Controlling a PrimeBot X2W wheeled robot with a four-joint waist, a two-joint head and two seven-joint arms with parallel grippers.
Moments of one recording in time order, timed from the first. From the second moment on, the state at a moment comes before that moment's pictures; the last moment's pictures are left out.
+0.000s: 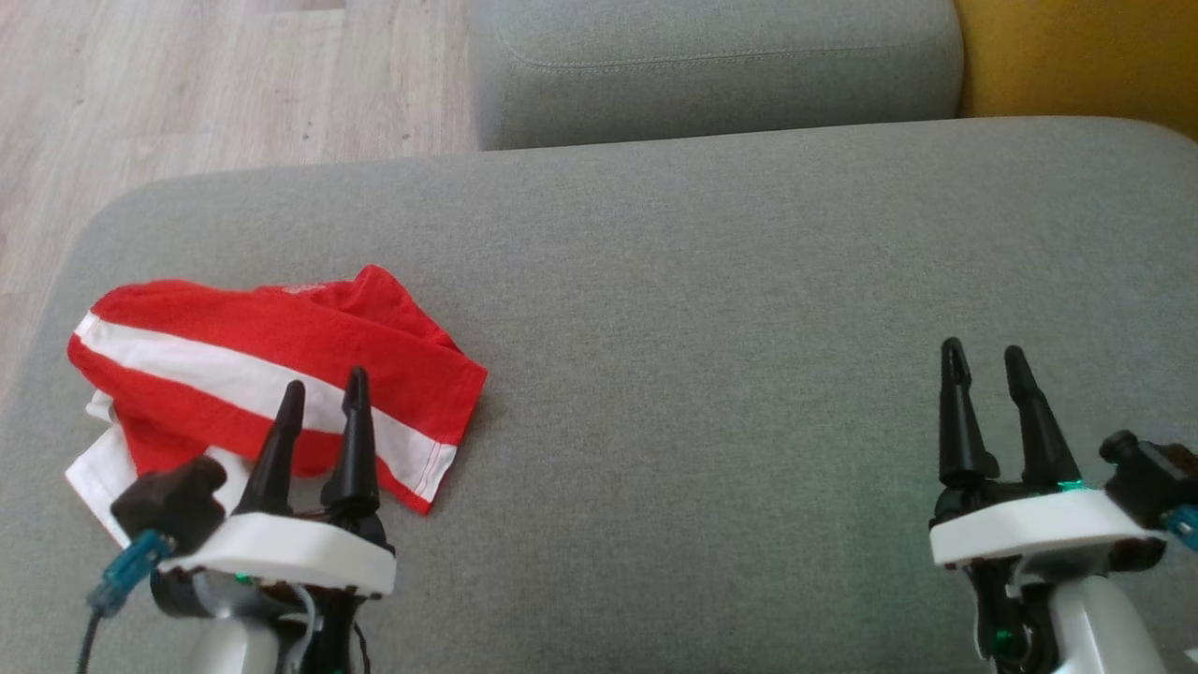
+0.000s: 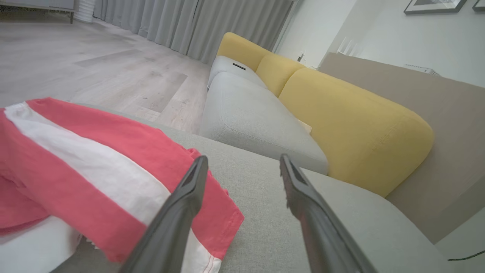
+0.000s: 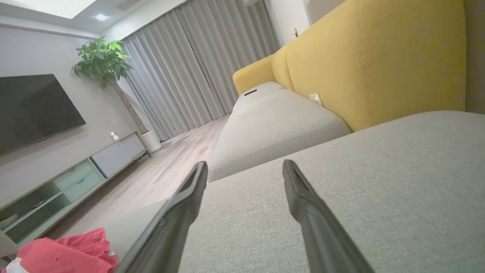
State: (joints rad) left arm 0.02 0.08 -0.16 0.01 -0.54 0.04 -0.13; right arm -0.03 -0.04 0.01 0.14 0.44 0.13 -0.13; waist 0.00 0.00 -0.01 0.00
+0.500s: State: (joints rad) left arm 0.02 0.15 -0.29 0.01 -0.34 0.14 -0.17; right arm -0.03 -0.04 0.03 0.11 0.24 0.13 -0.17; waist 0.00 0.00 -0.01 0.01
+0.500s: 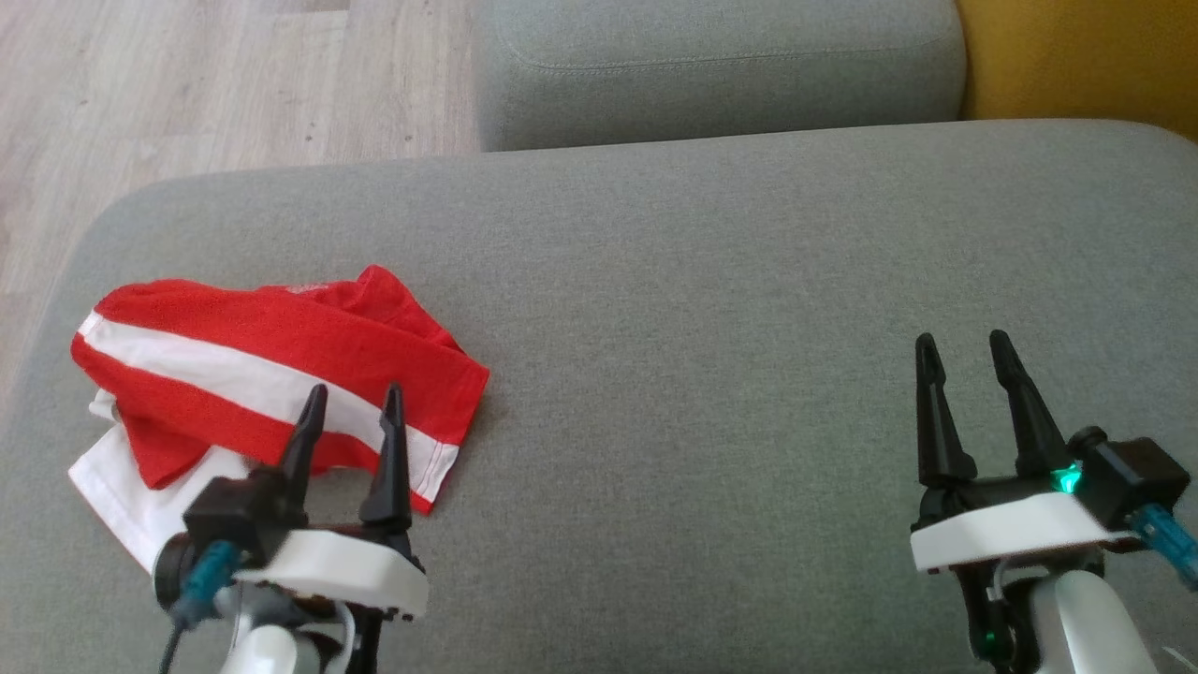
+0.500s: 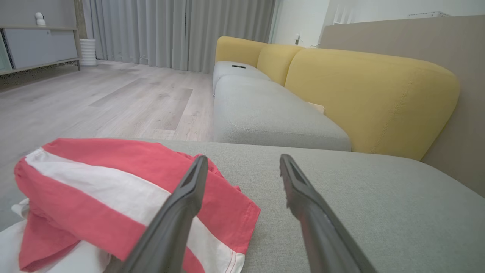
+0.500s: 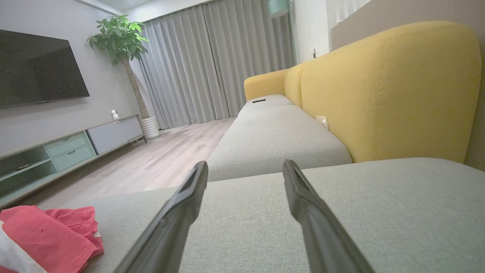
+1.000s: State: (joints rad) left arm 0.02 0.18 -0.37 -0.02 -0.22 0.19 -0.22; right arm -0.03 -0.04 0.06 0.08 0.04 0.13 -0.21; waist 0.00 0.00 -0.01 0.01
